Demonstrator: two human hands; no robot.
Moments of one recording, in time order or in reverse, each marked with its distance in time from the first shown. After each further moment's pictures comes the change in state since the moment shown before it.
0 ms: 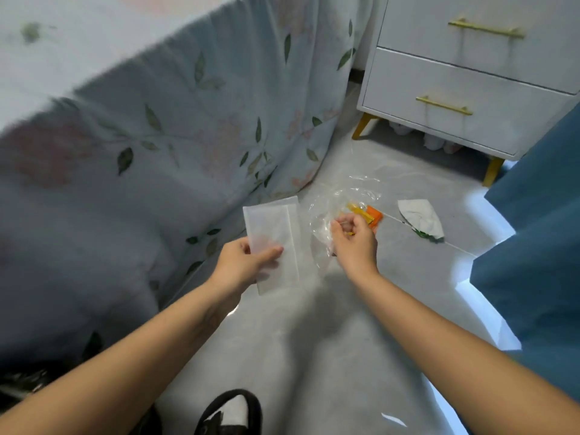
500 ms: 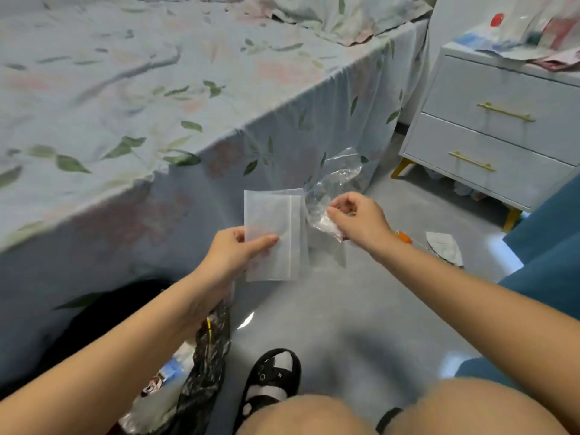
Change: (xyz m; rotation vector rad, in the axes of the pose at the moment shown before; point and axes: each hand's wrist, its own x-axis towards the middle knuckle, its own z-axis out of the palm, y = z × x) left_hand -0.165 0.036 -0.130 -0.117 0.134 0.133; right_hand -0.117 -0.172 0.011 -0.258 -0.432 -0.224
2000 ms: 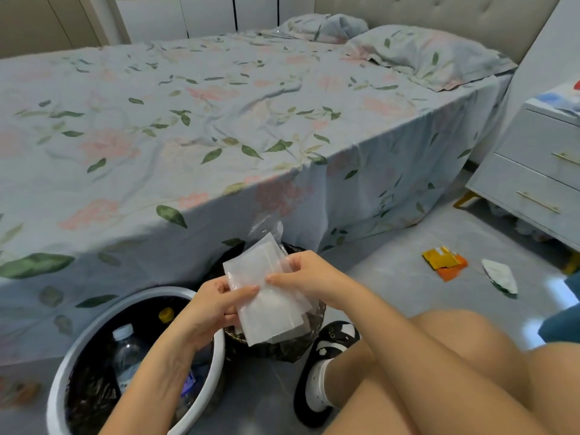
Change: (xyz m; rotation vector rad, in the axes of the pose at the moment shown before) left_hand -0.206 -0.078 -0.203 -0.234 0.012 -0.135; right_hand -0.223 -0.151 0.163 -0.037 -0.787 0.053
